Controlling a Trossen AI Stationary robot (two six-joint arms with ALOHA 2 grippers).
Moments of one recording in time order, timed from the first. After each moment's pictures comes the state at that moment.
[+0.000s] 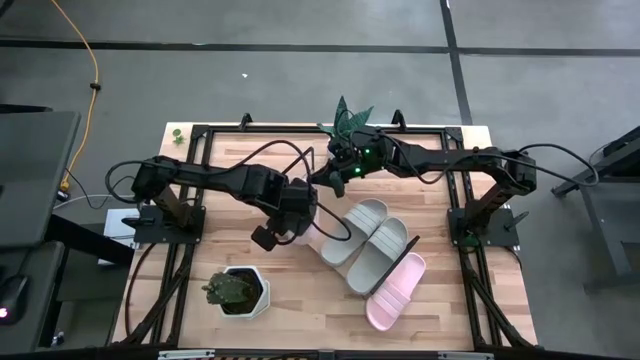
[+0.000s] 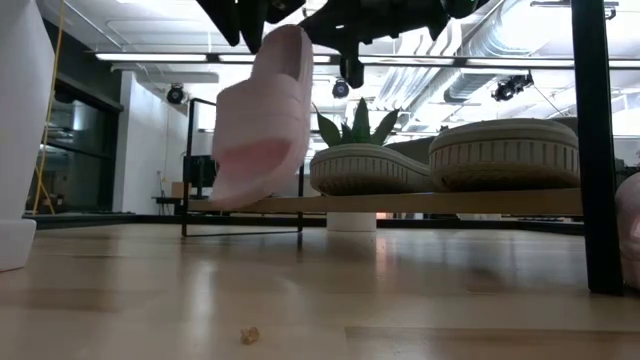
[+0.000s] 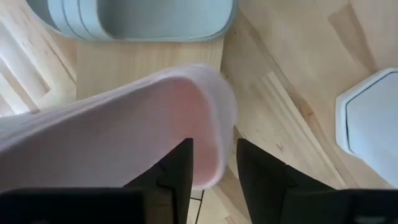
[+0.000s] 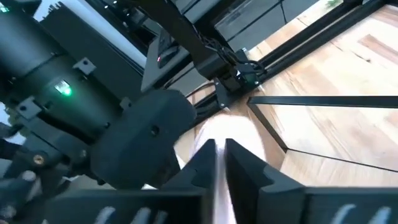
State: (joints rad) left arm -0.03 1.74 1.75 -1.33 -0.04 0.49; right arm -0.22 1.60 1.22 0.09 -0.40 0.57
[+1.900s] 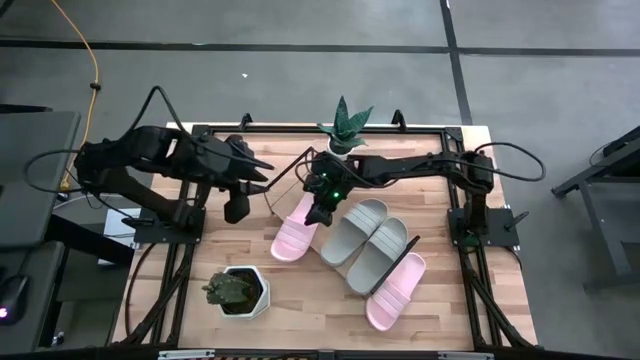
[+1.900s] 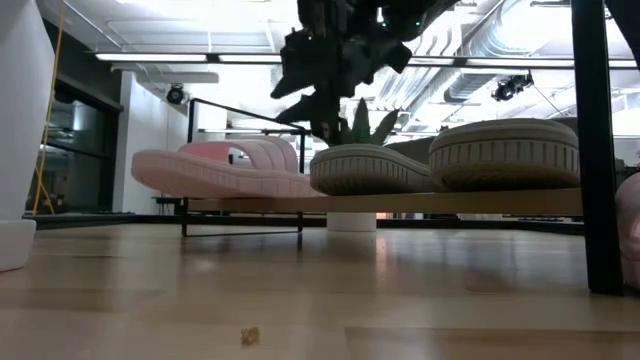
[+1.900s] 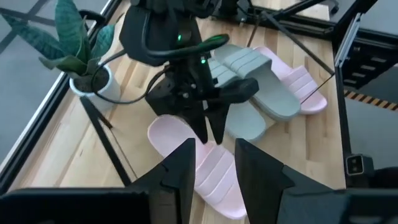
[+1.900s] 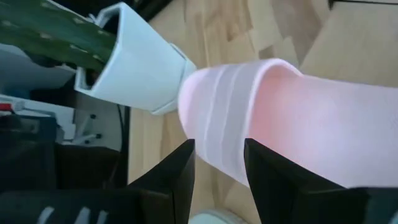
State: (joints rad) left arm -0.03 1.29 1.75 -1.23 -0.21 -0.30; right arm -0.14 1.92 1.45 -0.31 -0.62 0.42
